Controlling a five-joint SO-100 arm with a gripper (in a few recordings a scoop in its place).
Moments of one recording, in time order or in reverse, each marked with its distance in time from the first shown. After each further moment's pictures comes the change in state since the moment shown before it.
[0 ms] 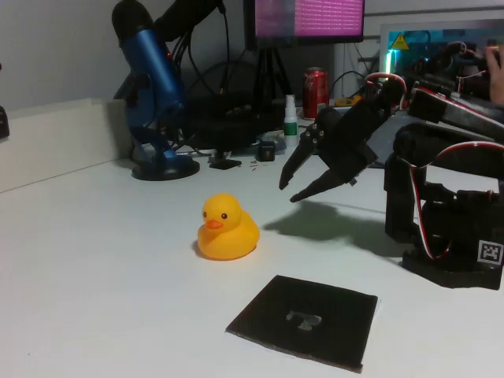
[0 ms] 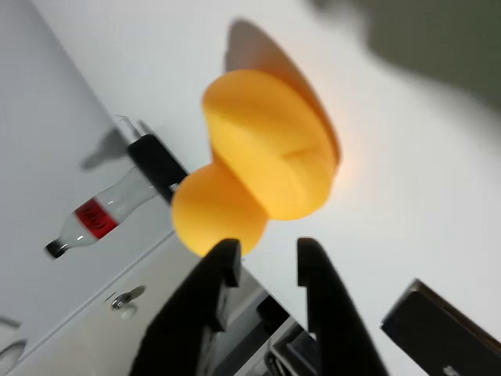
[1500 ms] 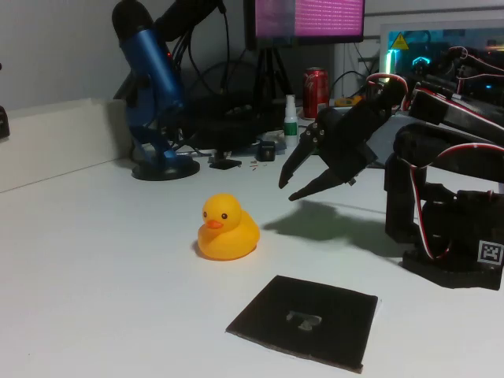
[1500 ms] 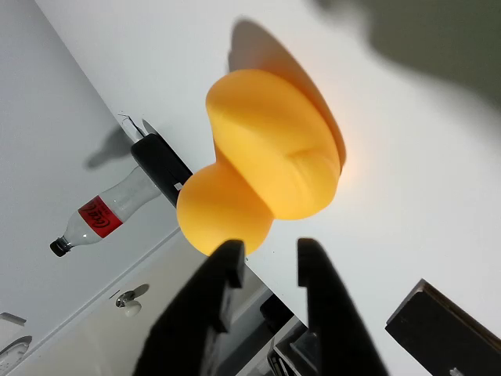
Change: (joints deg) arm 0.0 3.3 0.9 0.0 0.0
